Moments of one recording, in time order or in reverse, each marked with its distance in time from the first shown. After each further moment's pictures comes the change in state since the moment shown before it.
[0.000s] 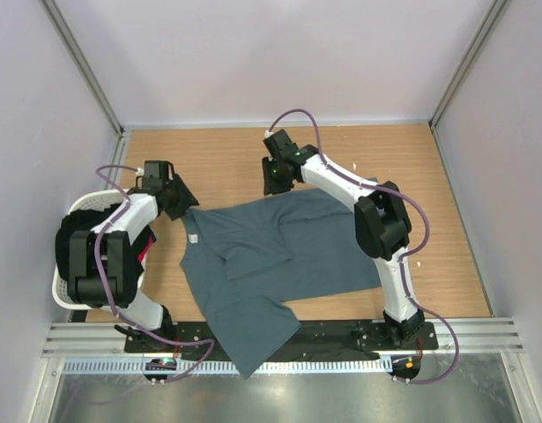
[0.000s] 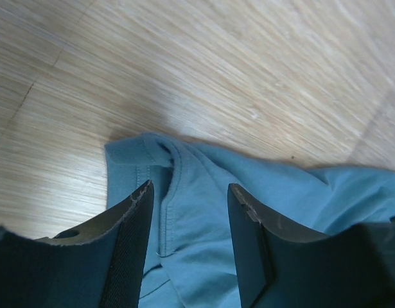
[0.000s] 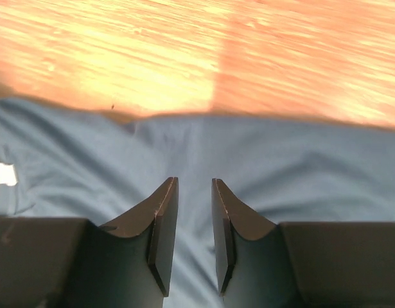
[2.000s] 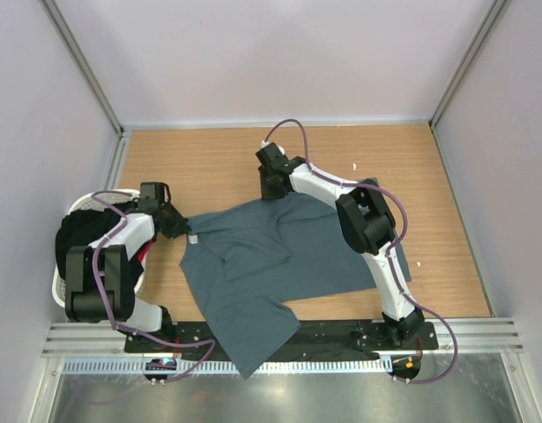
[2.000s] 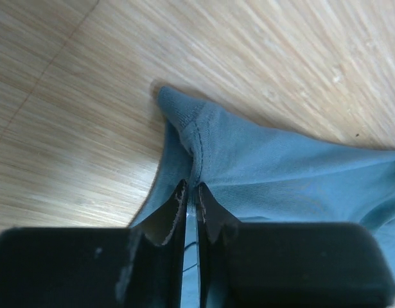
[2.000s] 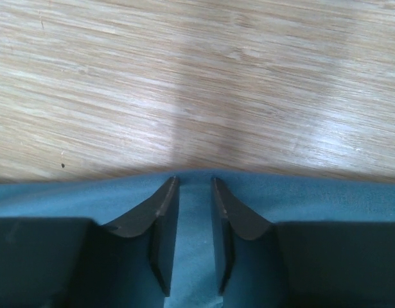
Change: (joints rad) left arm 0.046 -0.091 -0.222 0.032 0.003 -0.048; right arm 0.021 0.167 -0.003 0.157 0.113 0.045
